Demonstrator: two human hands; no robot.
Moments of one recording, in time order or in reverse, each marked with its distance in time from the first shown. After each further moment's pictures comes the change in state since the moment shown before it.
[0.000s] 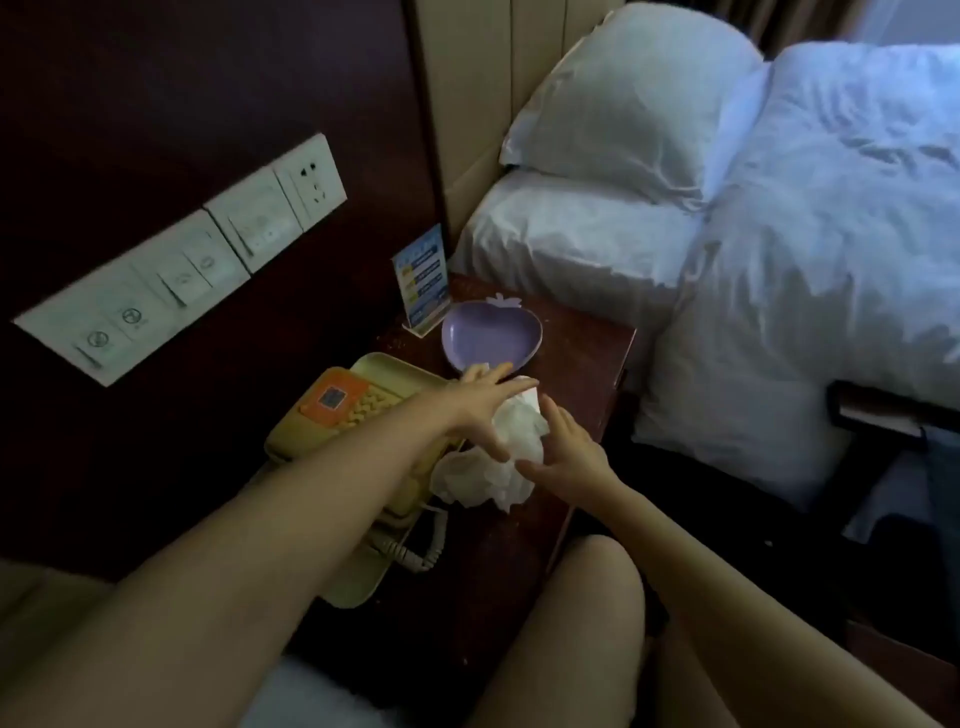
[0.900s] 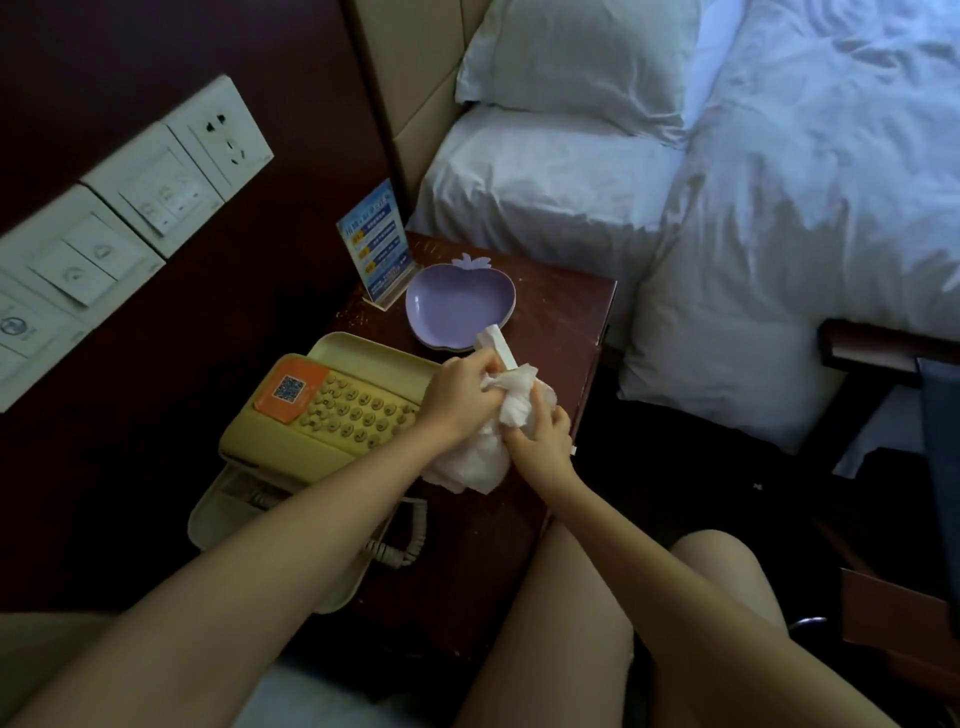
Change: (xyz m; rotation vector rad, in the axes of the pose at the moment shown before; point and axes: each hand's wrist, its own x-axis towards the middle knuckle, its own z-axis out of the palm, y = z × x) left_hand 0.018 0.022 0.038 -0.442 0.579 -0.067; right_hand 0.010 0.001 0.041 0.534 0.198 0.338
